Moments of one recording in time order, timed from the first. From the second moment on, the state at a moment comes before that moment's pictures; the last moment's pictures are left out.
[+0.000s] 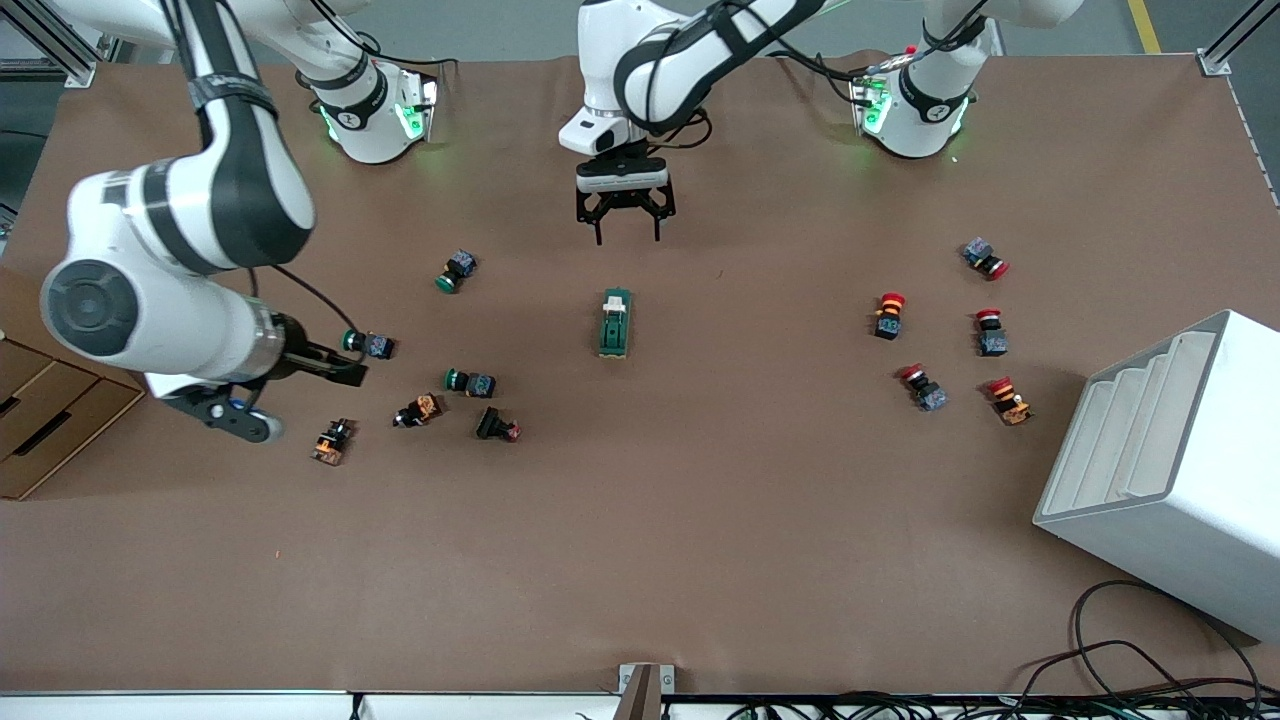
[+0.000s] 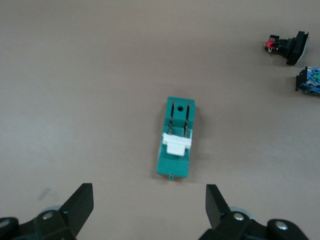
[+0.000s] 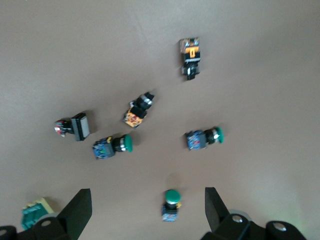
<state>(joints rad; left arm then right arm) -0.44 0.53 -0.83 -1.97 1.16 2.17 -2.03 0.28 0.33 -0.05 -1.55 0.07 1.66 0.67</state>
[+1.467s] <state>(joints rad) -0.88 0.78 -0.52 -1.95 1.76 1.90 -2.56 0.84 0.53 -0.05 -1.75 0.17 2.23 1.50</state>
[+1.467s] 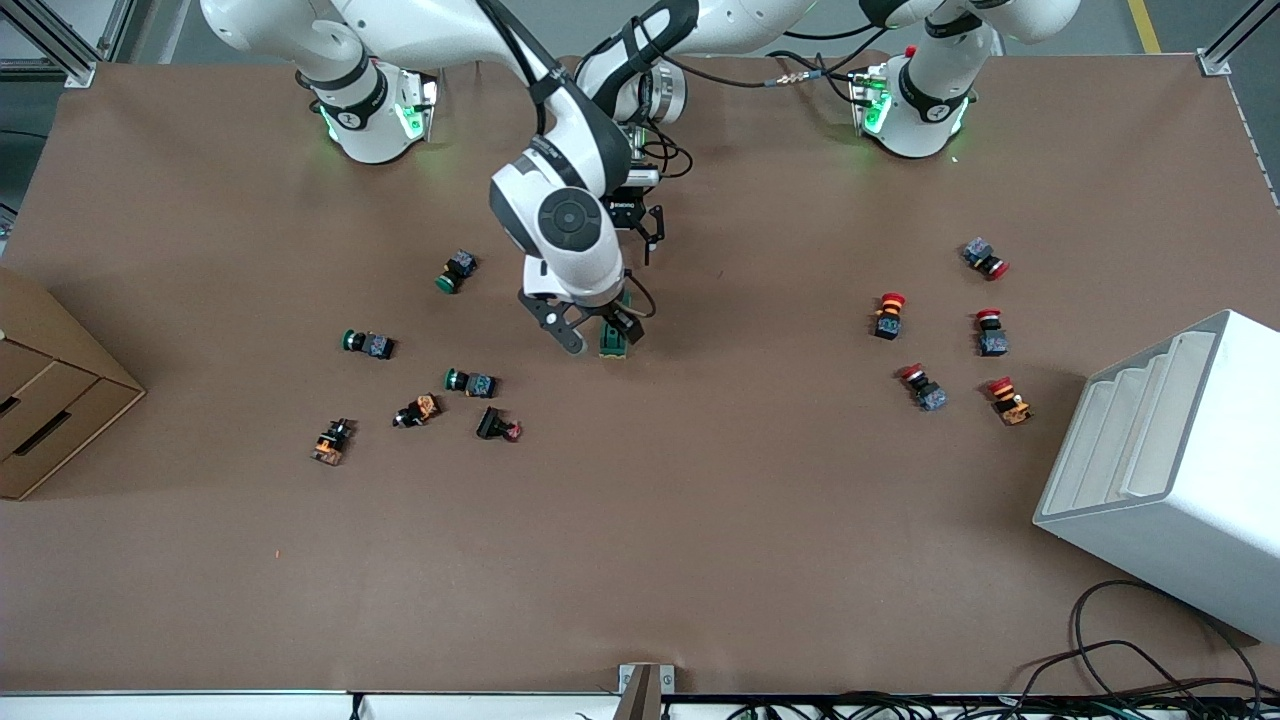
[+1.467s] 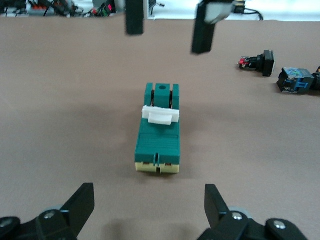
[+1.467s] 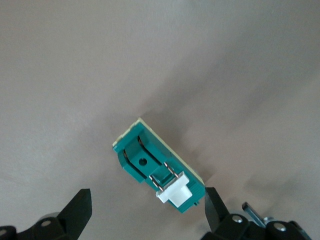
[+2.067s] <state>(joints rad) -0.92 0.89 -0.49 -1.88 1.84 1.80 -2.58 0.90 0.55 -0.05 -1.85 0.17 2.38 1.56</state>
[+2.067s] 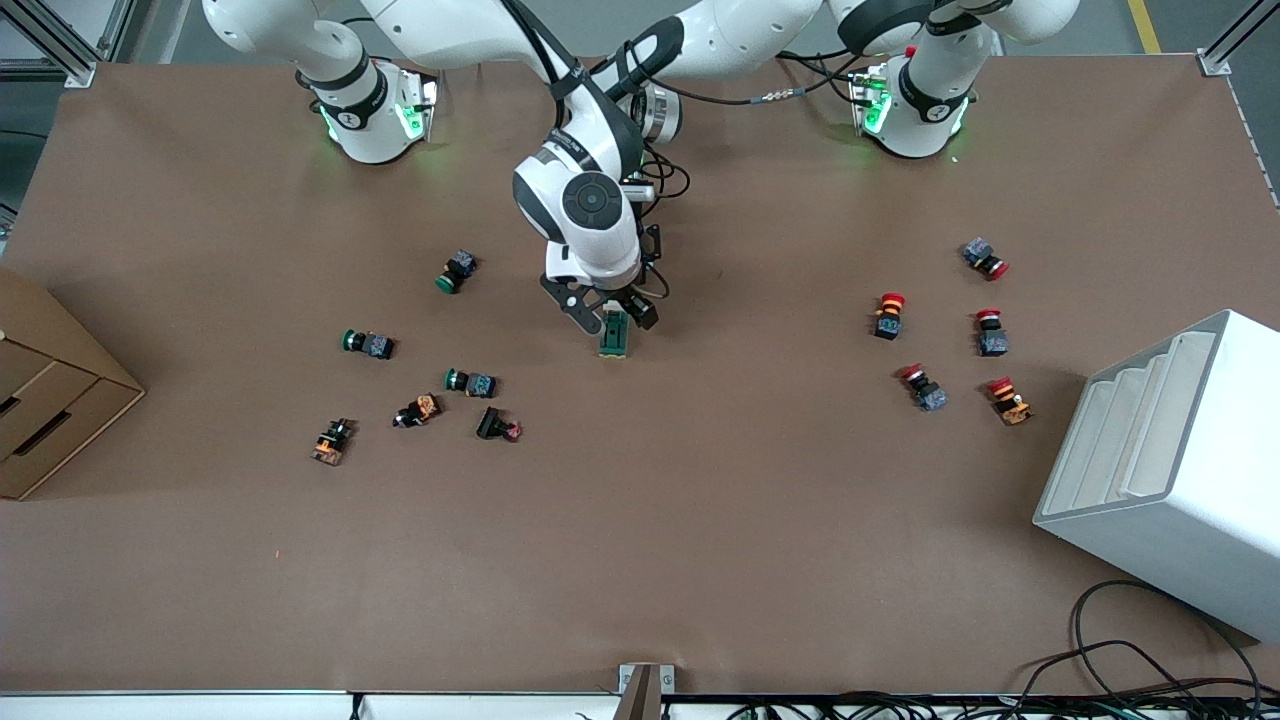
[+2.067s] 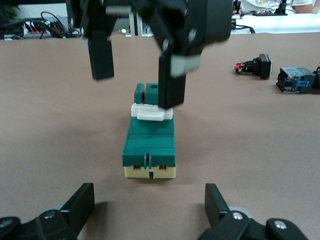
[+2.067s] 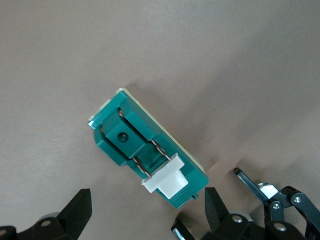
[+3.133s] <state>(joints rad) -0.95 0.91 -0.48 -1.87 1.85 1.75 -2.58 0.92 0.60 -0.06 -1.84 0.18 2.48 1.59</state>
